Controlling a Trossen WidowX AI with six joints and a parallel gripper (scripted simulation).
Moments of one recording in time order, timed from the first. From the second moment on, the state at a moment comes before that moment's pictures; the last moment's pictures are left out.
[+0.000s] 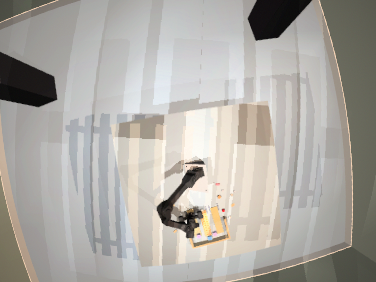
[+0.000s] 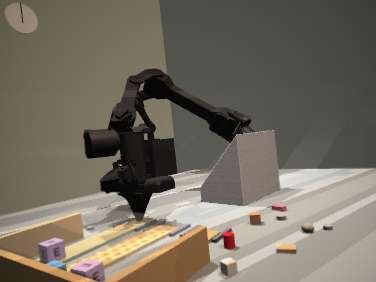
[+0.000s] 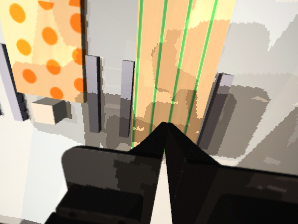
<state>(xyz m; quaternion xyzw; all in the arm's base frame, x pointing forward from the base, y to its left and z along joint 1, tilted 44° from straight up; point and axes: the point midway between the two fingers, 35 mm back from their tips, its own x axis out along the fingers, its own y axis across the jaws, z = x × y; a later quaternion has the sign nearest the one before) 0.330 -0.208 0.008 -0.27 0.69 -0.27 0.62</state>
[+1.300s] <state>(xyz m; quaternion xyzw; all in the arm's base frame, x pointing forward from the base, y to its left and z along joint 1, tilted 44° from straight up) 0.273 -0.205 0.013 -0.27 0.69 -0.27 0.62</state>
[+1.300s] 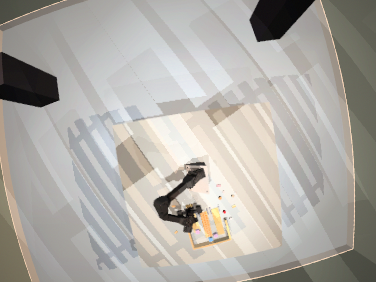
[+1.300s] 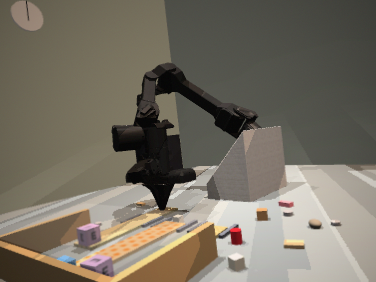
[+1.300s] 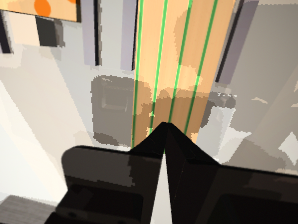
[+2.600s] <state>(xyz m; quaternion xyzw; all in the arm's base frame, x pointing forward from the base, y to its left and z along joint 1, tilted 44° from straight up) 0.216 -0.202 0.018 -0.27 0.69 -0.27 0.62</state>
